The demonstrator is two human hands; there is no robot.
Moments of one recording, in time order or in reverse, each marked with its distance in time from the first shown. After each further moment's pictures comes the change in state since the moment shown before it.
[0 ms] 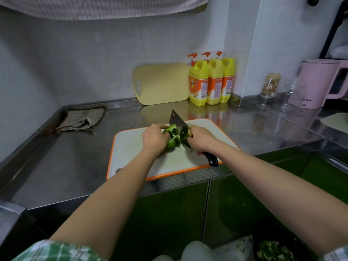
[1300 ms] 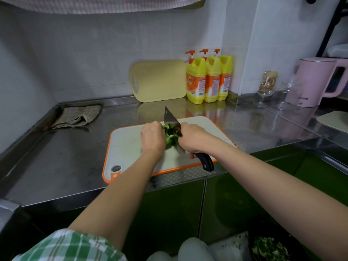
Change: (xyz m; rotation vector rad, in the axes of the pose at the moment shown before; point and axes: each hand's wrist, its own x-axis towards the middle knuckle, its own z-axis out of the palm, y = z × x) left_hand 0.005 -0.008 0.025 0.304 0.244 0.137; right_hand -0.031 -0.029 -0.009 -0.075 -0.094 0.018
